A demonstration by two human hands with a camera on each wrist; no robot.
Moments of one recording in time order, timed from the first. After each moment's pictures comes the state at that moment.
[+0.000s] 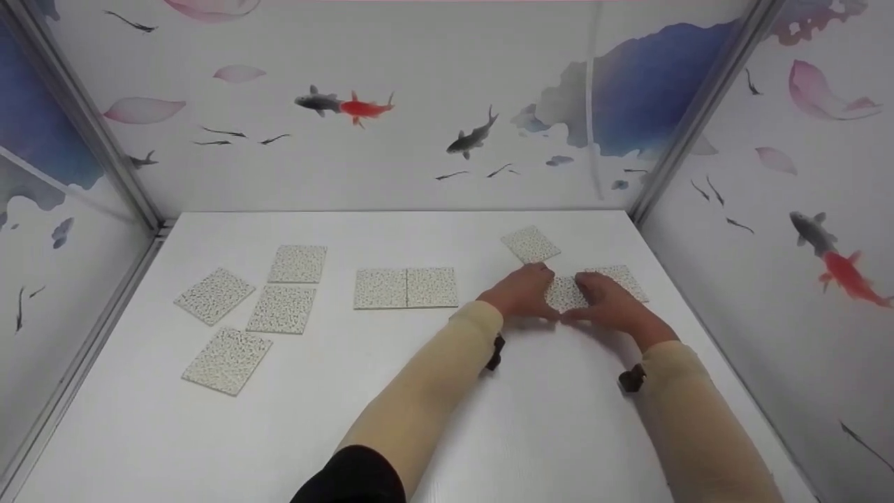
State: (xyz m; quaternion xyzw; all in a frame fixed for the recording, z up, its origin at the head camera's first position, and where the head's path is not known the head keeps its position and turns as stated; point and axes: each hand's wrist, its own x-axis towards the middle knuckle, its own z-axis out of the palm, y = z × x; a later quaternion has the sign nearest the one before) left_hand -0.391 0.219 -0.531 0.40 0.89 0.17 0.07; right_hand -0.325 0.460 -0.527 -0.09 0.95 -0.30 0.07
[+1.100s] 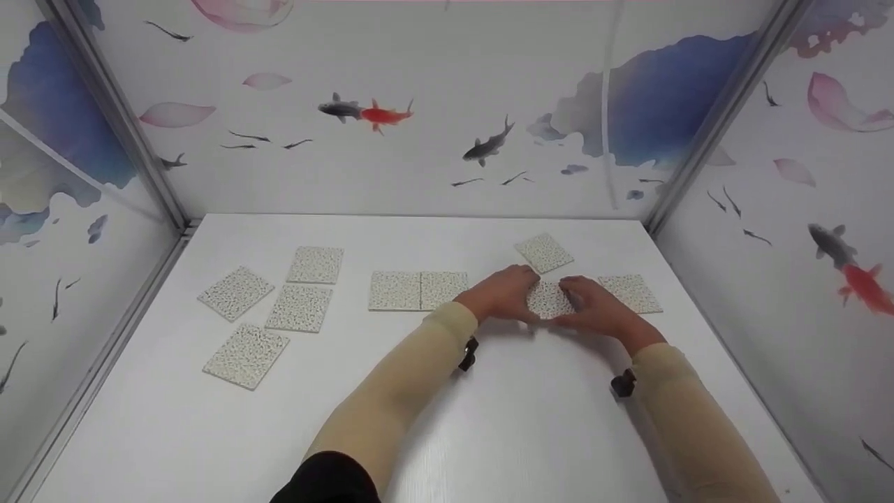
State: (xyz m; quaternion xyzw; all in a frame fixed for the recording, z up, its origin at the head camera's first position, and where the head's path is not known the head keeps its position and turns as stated) left_hand -0.397 0.156 -0.521 0.43 0.89 0.16 0.04; right_hand -0.335 0.415 -0.527 -0.15 0.95 -0.27 0.06
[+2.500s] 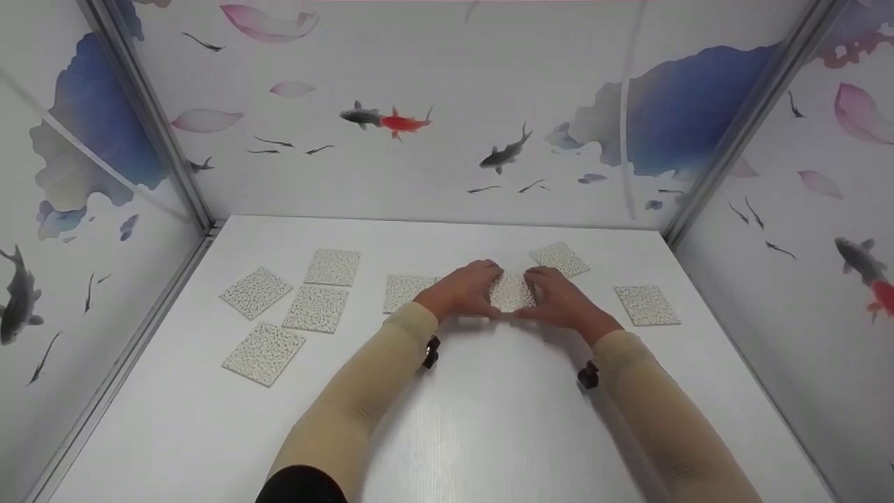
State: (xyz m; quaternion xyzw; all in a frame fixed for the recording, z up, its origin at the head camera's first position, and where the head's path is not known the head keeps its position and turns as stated) left_hand -0.414 0.059 -0.517 0.39 0.90 0.16 0.04; right_hand -0.379 0.322 -0.523 -0.20 0.96 -0.20 0.03
